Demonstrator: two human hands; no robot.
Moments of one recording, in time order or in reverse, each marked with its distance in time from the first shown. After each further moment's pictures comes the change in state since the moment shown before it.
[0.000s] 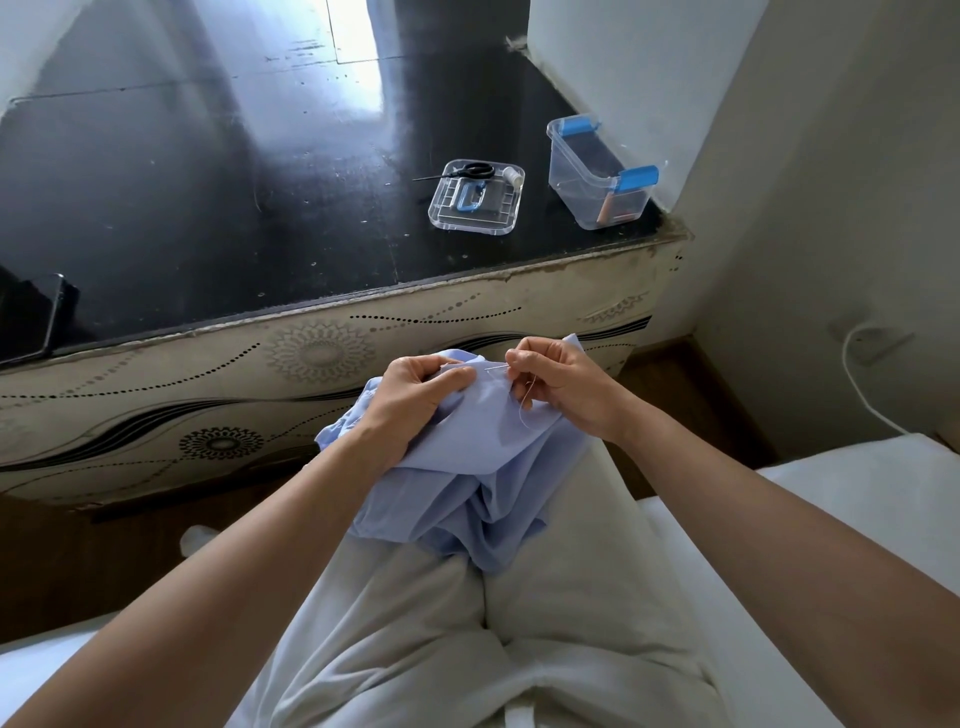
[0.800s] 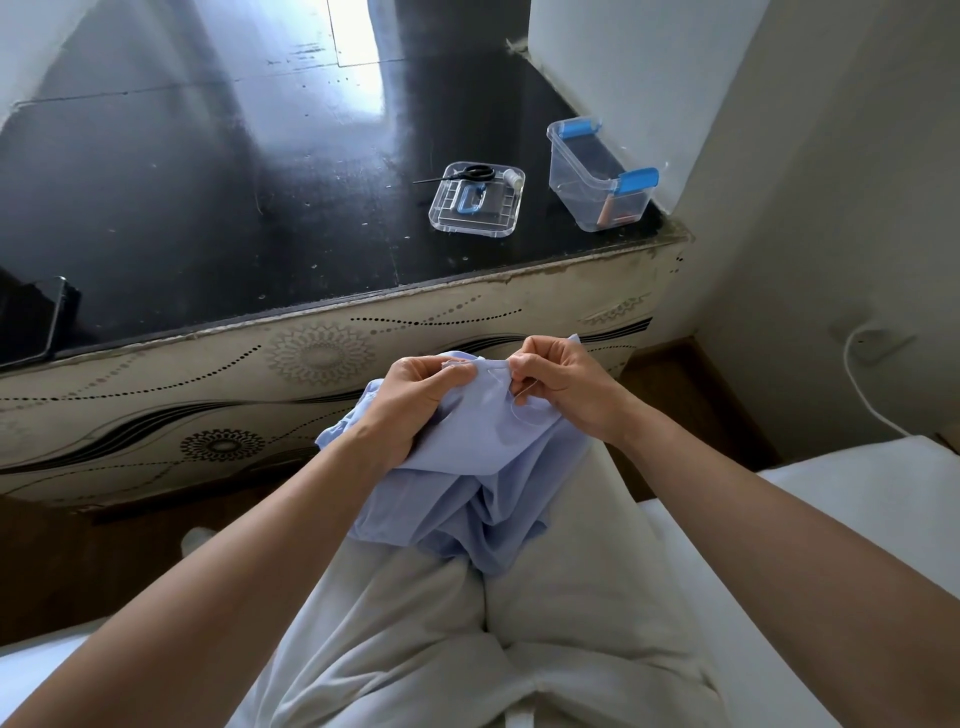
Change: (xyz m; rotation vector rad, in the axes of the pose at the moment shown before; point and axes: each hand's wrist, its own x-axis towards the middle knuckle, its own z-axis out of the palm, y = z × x) left_hand 0.001 0.003 0.001 -0.175 -0.052 -0.068; right_hand 0.000 0.000 -0.002 0.013 0.024 -0.042
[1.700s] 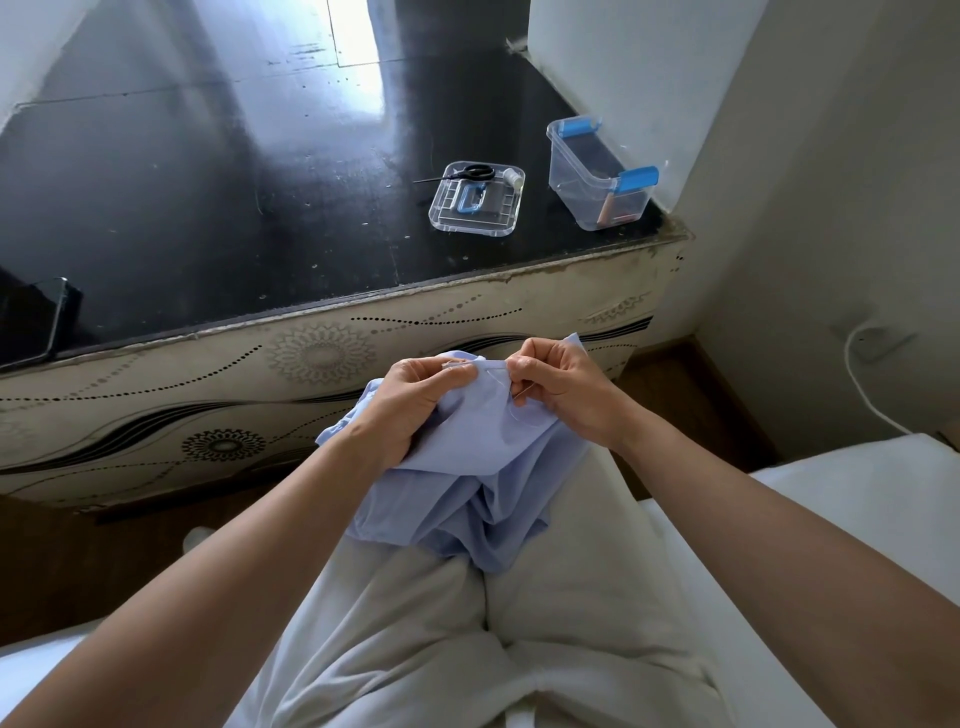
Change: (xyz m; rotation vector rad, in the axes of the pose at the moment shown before) left_hand 0.001 -0.001 -0.004 -0.041 -0.070 -0.013; right_hand -0.005 0.002 0.003 0.059 -0.039 -0.033
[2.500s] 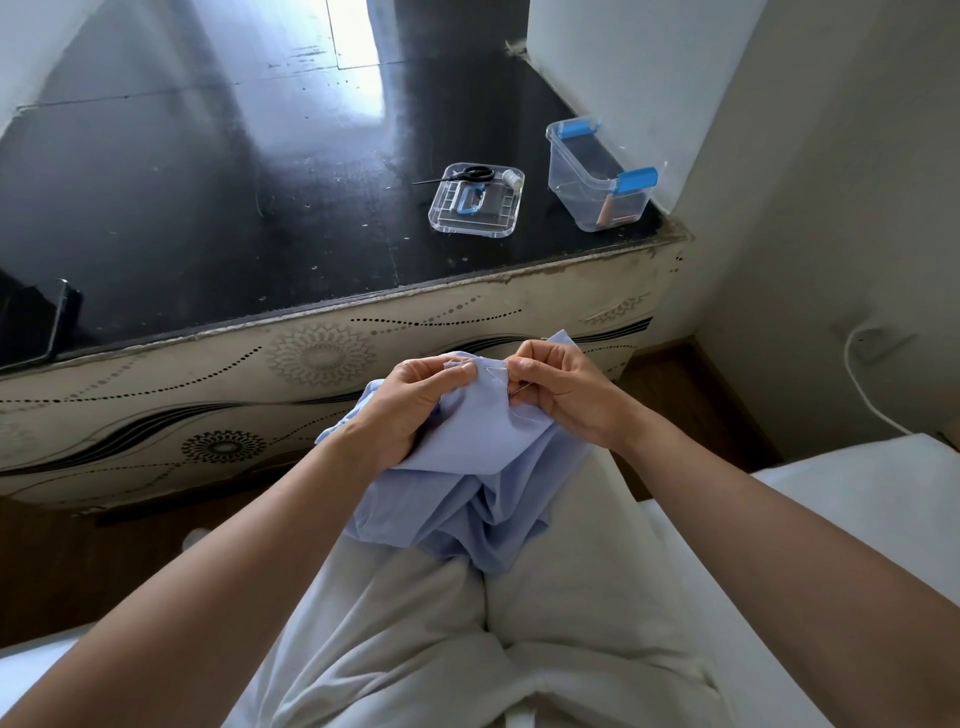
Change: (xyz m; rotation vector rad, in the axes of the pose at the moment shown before) left_hand -0.002 0.003 -0.001 -0.048 -0.085 0.008; right_hand -0.001 -0.003 0.000 0.196 -0.066 0.062
